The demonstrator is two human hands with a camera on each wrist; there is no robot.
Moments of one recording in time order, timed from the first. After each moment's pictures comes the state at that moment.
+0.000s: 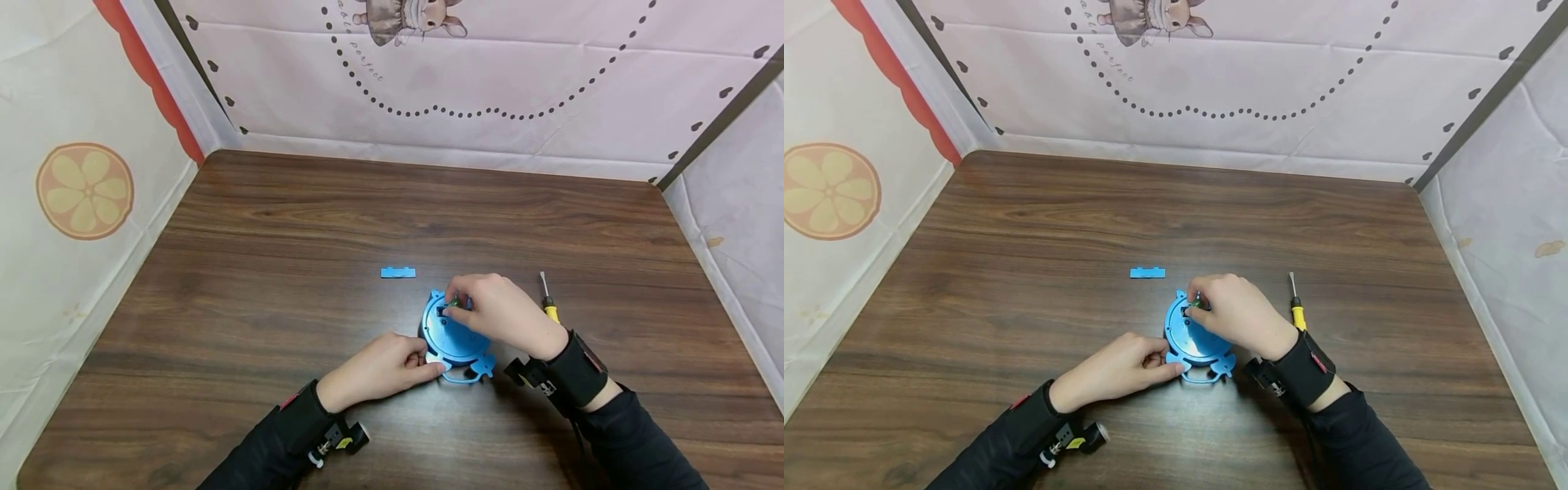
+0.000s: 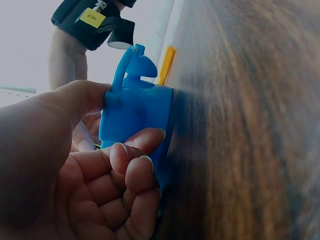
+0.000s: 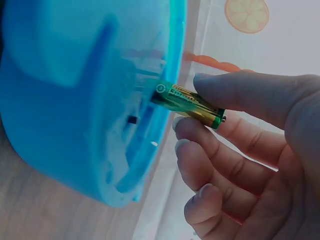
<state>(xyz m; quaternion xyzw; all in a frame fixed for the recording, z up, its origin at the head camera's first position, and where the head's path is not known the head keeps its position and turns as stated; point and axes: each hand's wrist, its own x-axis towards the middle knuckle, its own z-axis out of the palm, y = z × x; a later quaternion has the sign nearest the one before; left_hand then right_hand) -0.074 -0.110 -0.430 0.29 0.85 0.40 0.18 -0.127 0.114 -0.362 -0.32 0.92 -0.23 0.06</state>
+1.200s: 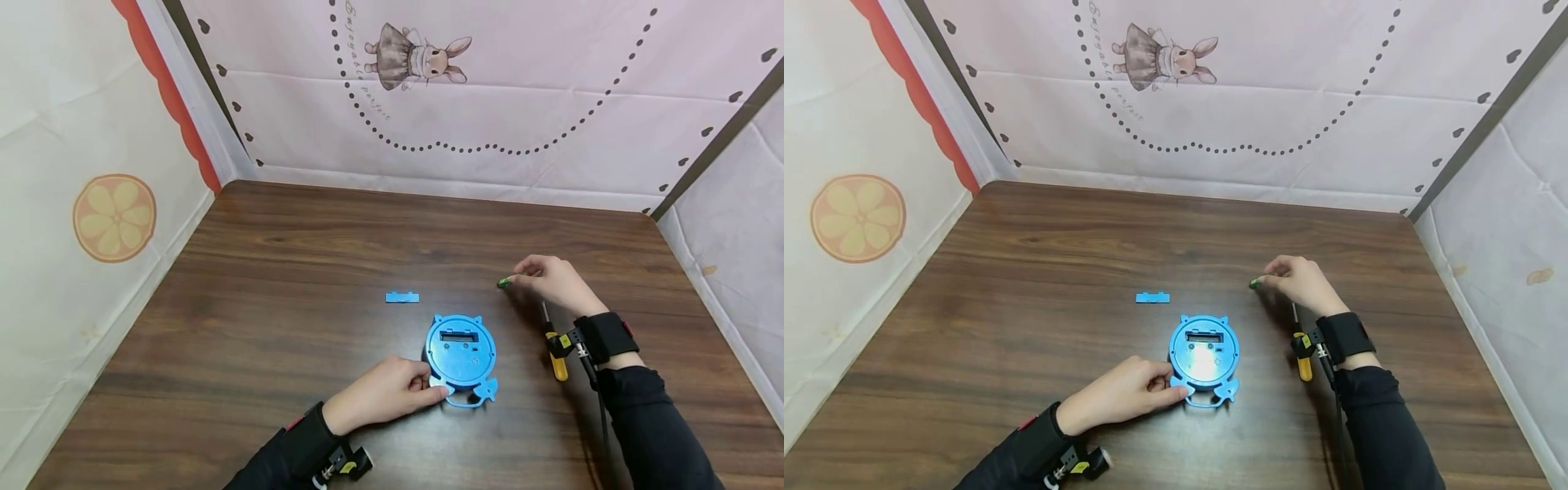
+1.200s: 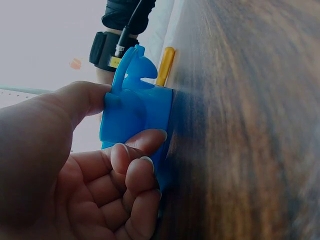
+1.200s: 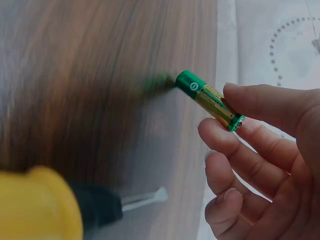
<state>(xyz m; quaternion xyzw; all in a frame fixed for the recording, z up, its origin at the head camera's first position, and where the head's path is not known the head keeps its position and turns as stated) -0.065 -0.113 -0.426 0.29 0.85 0.40 0.17 -0.206 0.215 -0.385 -0.12 0.94 -0.31 0.10</state>
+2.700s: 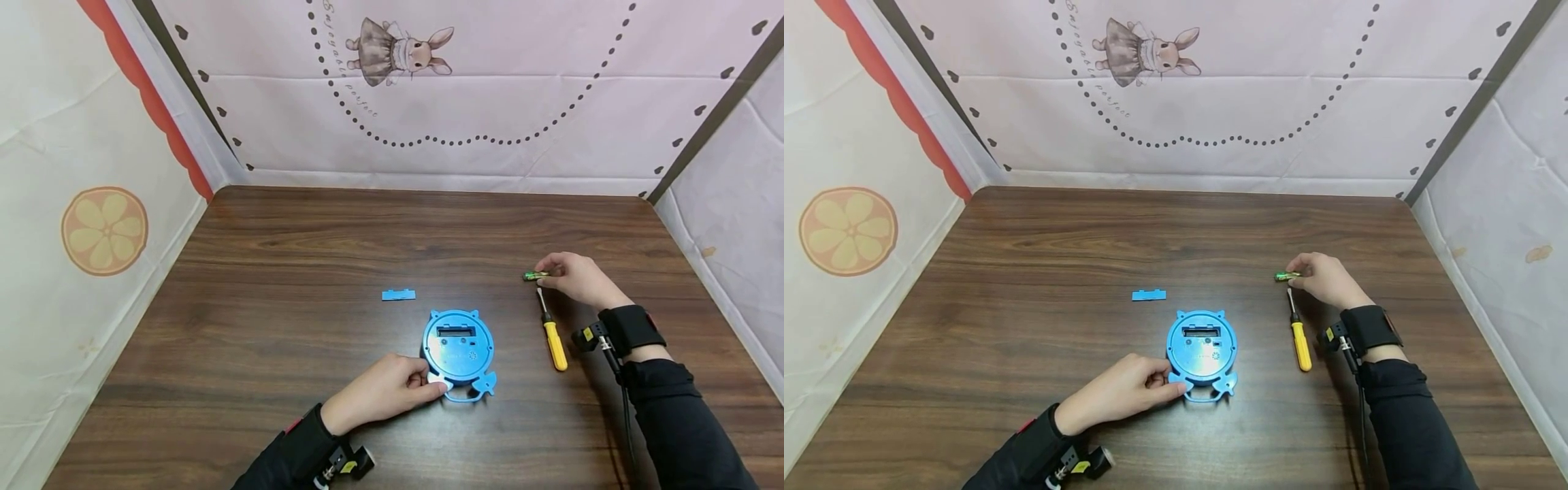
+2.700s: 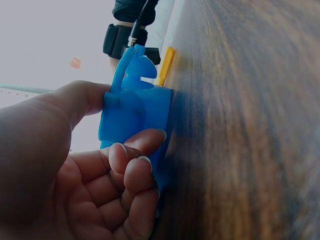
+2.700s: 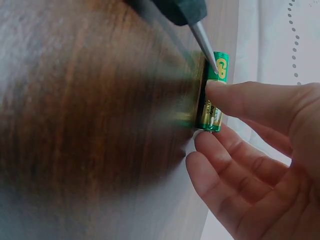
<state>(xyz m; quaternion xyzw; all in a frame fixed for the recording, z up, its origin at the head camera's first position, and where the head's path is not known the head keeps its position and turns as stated) -0.069 -0.107 -0.430 0.28 0.86 0.39 0.17 -0.208 0.263 -0.397 -0.13 0.95 -0.27 0.10</state>
